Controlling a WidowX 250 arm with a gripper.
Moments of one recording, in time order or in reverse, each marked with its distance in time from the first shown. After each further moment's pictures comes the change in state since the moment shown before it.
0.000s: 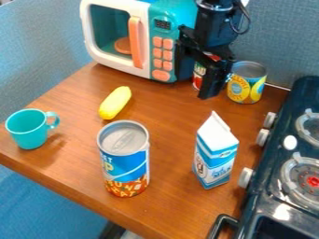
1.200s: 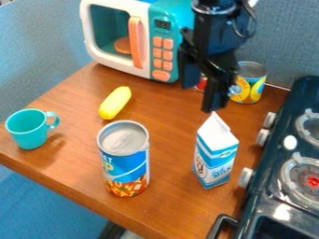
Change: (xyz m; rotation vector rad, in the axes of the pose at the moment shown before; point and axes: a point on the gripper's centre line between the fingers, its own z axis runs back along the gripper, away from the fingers) arm -0.030 -0.043 0.019 -0.022 -0.141 -0.132
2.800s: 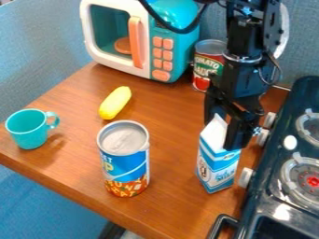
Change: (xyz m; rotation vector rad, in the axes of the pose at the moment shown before) arm 0.022 -0.023 -0.055 -0.111 0.122 -0.059
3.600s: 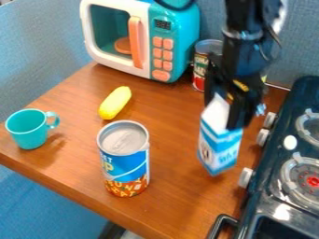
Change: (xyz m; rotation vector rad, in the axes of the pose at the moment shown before) arm 0.003 0.018 0.027 0.037 -0.057 0.083
